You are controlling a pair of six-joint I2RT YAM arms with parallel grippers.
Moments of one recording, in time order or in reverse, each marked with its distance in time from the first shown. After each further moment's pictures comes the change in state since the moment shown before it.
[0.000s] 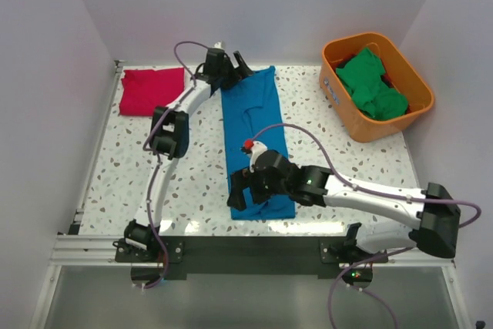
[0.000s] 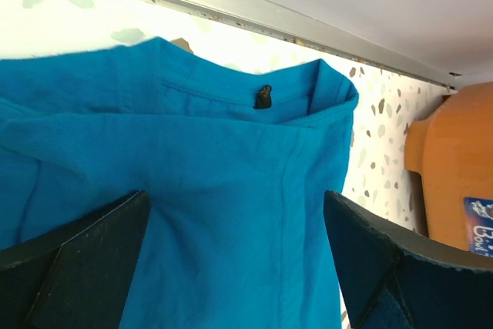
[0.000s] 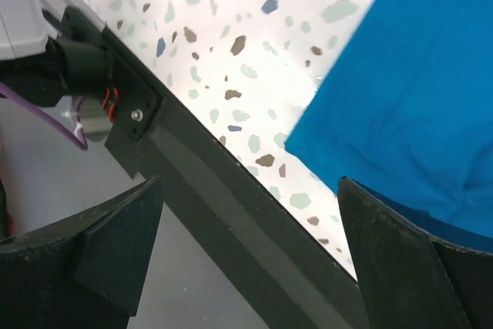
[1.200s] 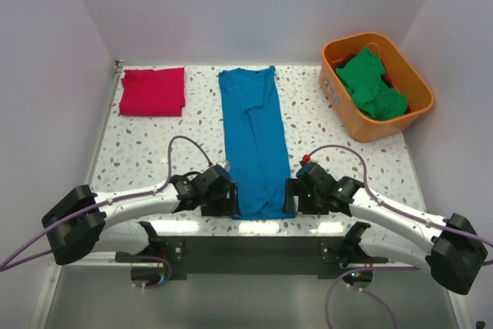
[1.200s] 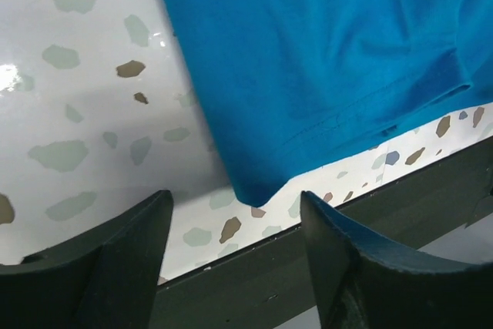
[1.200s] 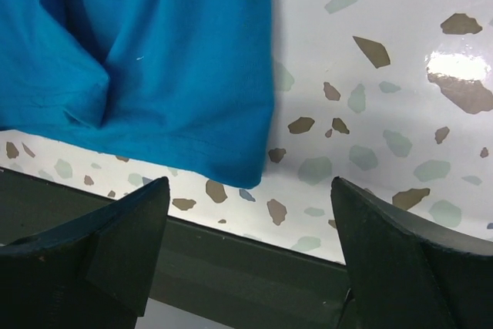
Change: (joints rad) left arm -0.652 -1.454 -1.794 -0.217 -0.189 -0.190; right arm -0.308 -0.319 -0.394 -0.317 0.097 0.150
